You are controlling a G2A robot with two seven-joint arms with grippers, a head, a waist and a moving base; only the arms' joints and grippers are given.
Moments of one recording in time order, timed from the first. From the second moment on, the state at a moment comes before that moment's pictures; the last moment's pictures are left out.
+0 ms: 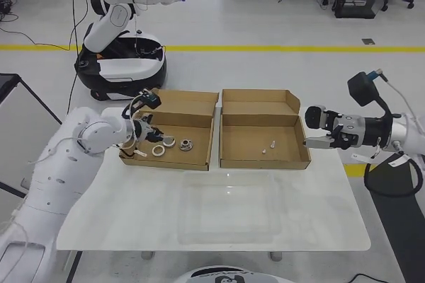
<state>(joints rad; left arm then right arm) 0.96 -0.94 -1.11 -1.52 0.62 -0.40 -1.04 -1.26 -0.82 1.67 -1.88 0.19 -0.50 1.32</state>
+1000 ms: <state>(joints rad) 1.44 -0.87 -1.54 -1.84 0.06 -0.73 -0.82 -1.26 -0.82 1.67 -1.88 0.19 -0.50 1.32</state>
